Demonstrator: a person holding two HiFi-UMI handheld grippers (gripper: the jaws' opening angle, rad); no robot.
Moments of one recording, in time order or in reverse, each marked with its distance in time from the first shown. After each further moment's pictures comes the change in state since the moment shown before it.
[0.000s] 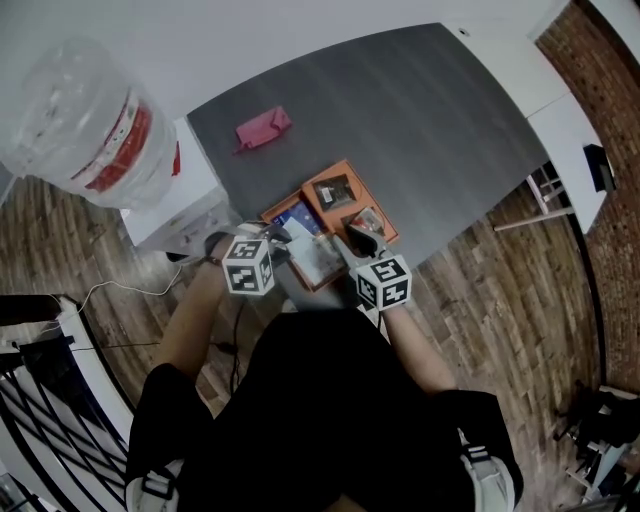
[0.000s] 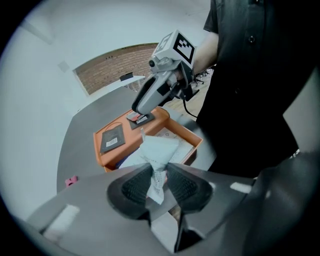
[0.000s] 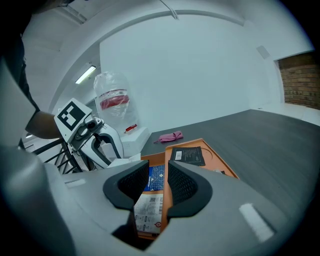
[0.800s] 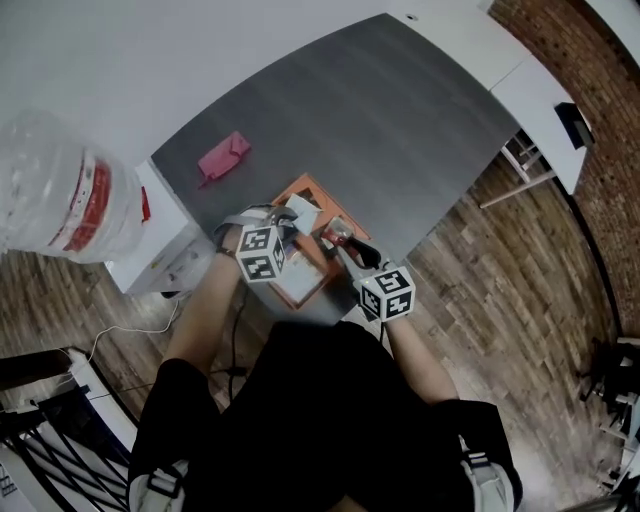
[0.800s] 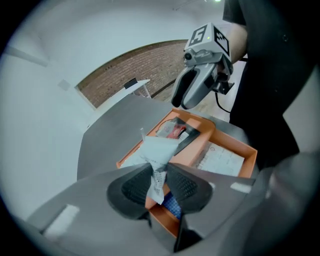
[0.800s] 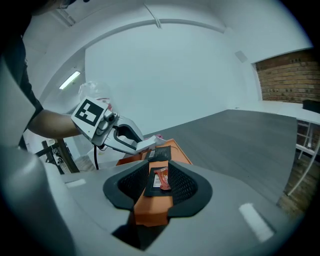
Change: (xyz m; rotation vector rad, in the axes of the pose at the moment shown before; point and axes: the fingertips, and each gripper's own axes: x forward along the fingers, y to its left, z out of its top) left arm 0.041 0.102 0.058 0.127 -0.008 0.164; right arm -0.047 -0.048 -0.010 0.106 -0.056 -0.154
